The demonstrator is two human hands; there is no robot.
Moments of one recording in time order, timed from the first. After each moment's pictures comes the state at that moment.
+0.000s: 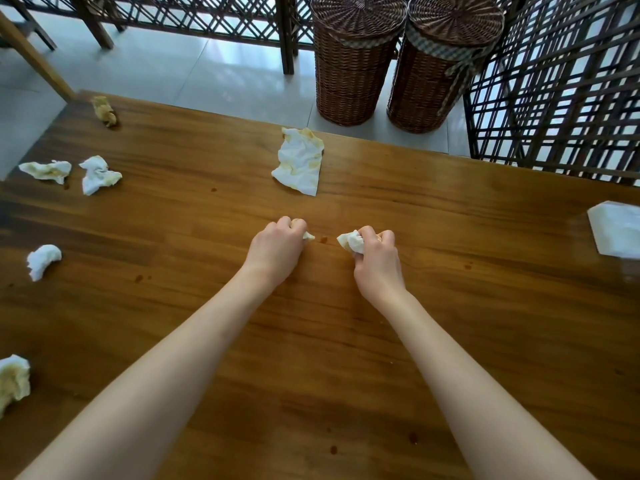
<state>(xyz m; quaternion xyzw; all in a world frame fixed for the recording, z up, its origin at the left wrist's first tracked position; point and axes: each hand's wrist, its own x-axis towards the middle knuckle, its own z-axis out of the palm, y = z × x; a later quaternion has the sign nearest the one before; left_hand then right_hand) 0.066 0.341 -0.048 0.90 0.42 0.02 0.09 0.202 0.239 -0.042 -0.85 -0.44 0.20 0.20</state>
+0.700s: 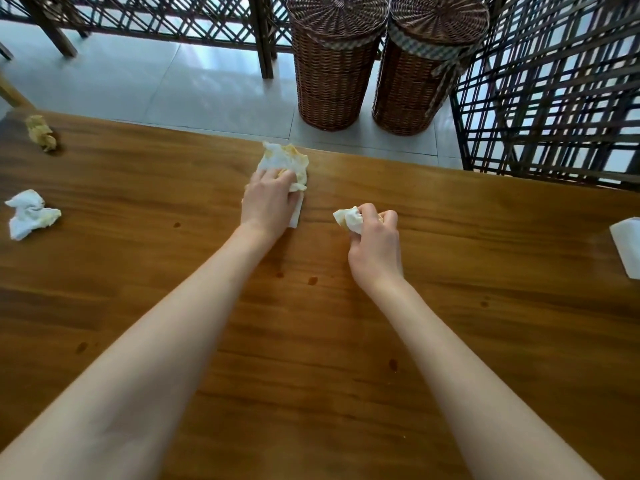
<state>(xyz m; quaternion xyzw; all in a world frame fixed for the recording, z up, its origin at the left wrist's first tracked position) 0.139 0.460 -0.069 0.88 0.45 0.12 0.11 0.240 0.314 -0.048 -0.86 -0.40 0.15 0.26</state>
